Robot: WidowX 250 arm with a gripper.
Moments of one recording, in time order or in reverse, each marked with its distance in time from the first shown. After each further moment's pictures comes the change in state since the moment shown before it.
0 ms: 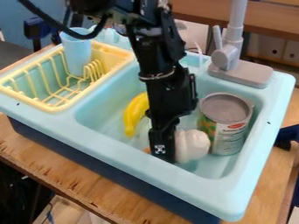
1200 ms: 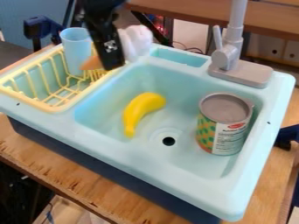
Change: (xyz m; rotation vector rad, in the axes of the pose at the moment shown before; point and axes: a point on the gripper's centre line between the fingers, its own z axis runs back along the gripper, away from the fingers) arm -0.060 0.037 0.116 0.261 -0.088 0.400
